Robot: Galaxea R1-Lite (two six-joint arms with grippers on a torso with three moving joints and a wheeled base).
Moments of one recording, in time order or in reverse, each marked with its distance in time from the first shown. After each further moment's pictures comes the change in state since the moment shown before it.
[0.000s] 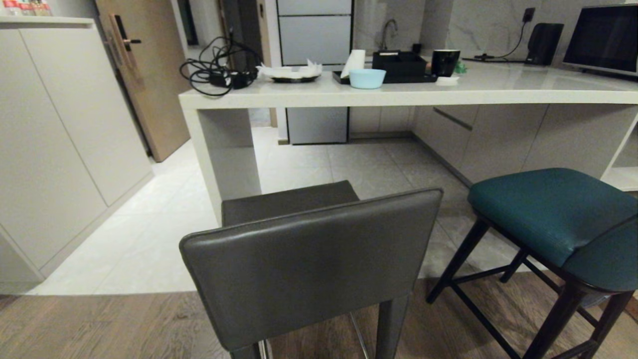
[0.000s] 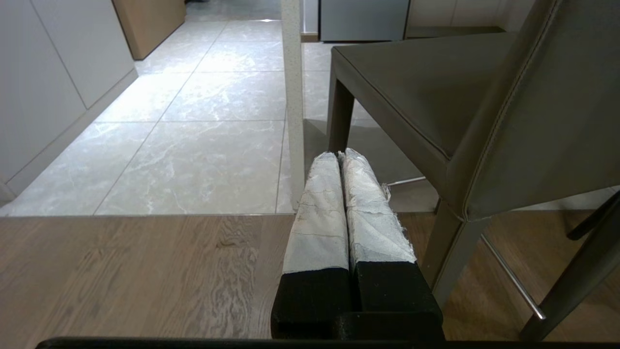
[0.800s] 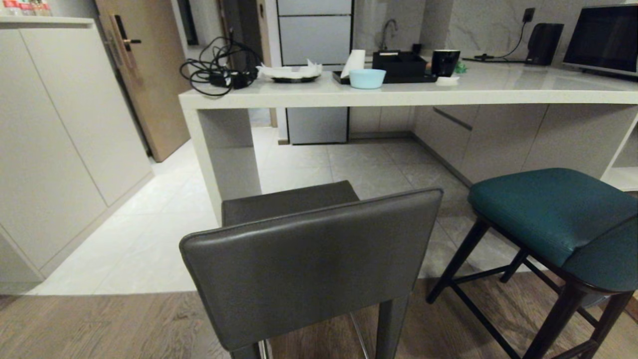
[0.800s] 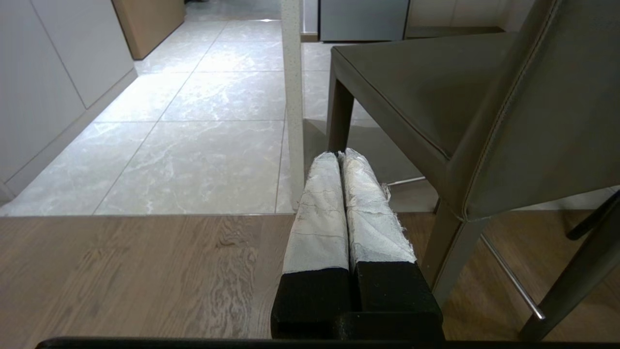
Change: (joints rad) left arm 0.000 0.000 0.000 0.000 0.000 0.000; right arm 0.000 0.000 0.000 0.000 0.000 0.000
